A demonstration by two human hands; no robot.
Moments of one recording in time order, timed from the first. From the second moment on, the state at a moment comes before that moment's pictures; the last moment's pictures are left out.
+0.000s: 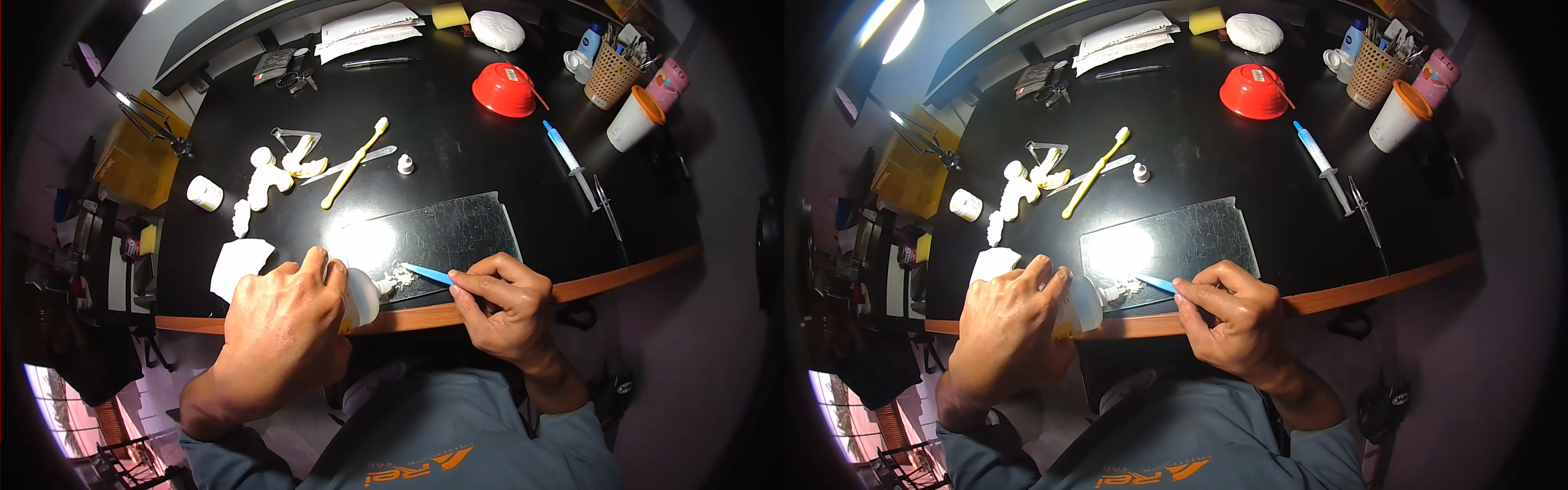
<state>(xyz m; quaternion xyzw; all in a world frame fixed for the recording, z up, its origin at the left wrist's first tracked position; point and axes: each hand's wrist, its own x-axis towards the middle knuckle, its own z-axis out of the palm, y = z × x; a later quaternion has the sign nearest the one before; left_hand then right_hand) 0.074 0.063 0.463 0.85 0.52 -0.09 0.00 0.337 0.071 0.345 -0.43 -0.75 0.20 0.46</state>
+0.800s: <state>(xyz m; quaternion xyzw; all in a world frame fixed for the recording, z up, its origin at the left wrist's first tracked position) 0.037 0.071 0.461 0.85 0.52 0.03 0.06 0.340 0.071 0.354 -0.44 -0.74 0.26 0.44</state>
